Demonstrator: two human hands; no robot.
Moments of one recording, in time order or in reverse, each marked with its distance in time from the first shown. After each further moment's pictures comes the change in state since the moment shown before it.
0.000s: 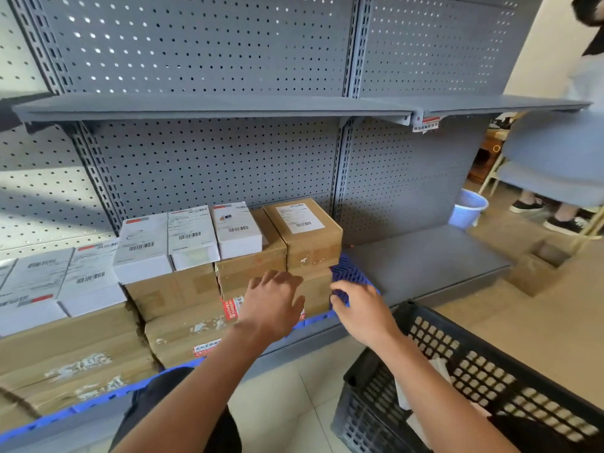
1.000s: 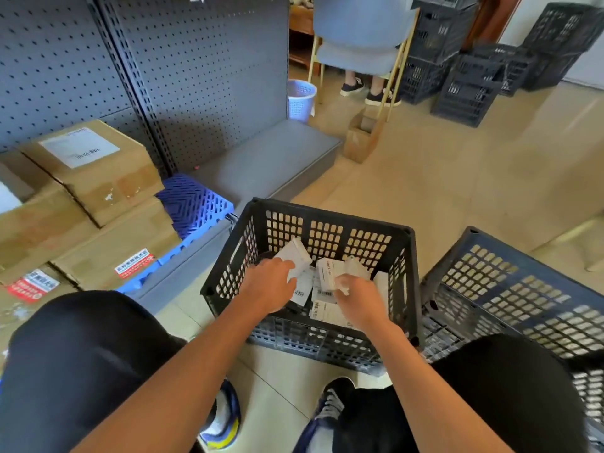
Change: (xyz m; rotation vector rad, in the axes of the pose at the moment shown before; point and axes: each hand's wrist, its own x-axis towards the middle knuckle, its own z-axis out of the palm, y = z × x) left_hand -0.043 0.250 0.154 -0.092 -0.423 0.436; right_hand -0.235 0.242 0.007 0.094 0.074 0.710
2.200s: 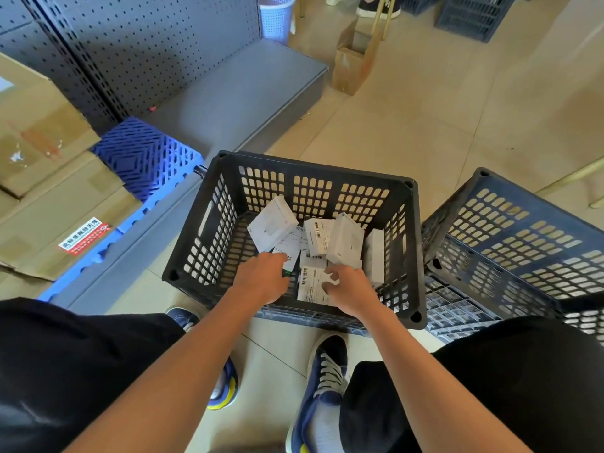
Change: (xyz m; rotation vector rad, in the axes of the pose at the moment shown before) left_hand 0.026 0.004 0.079 -0.017 -0.223 -0.028; right_hand 0.023 0.060 0.061 0.080 -0.198 0.126
